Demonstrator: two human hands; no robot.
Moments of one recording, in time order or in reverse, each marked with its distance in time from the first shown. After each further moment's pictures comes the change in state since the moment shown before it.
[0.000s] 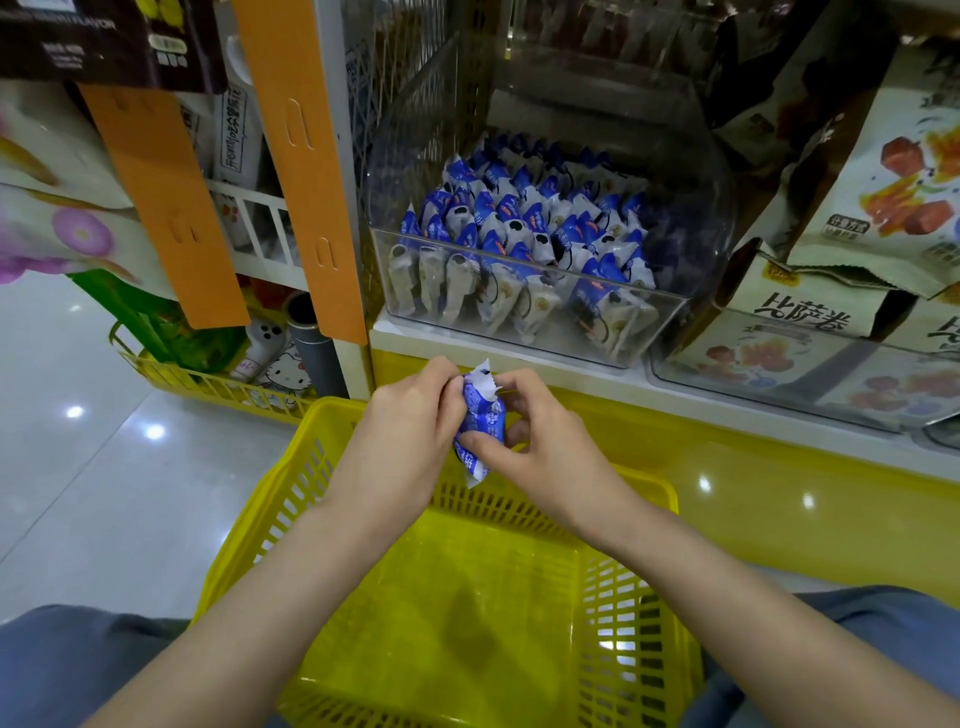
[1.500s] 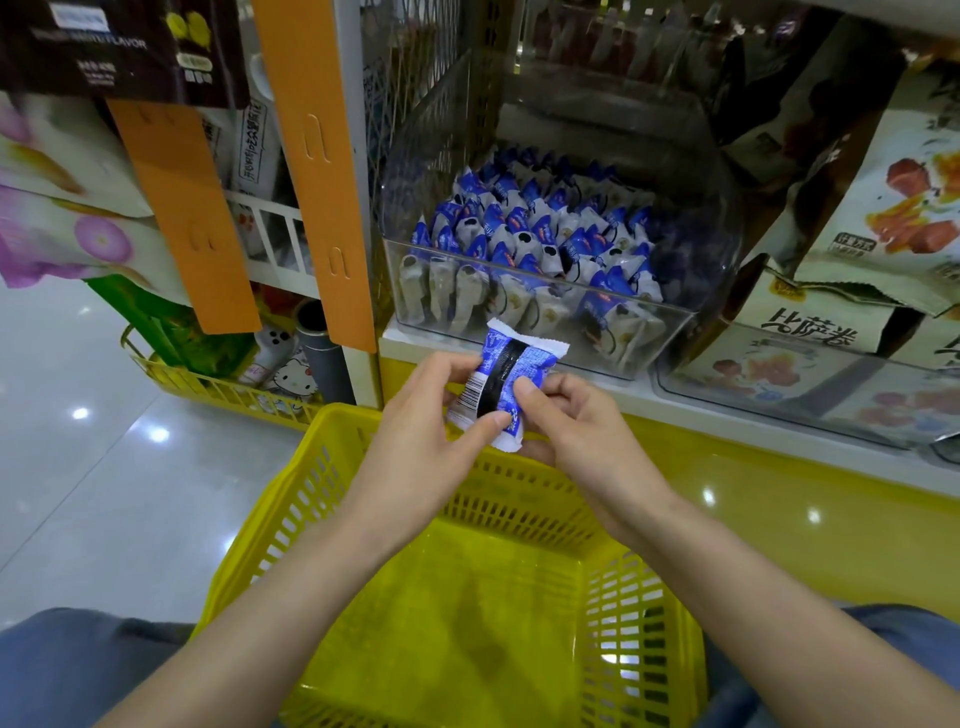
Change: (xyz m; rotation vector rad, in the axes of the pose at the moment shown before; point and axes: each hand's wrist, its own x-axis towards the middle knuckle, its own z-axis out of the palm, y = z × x) left_hand 0.001 0.002 0.005 -0.340 0.002 -0.093; right_hand 0.005 -0.011 -0.016 0.631 0.070 0.305
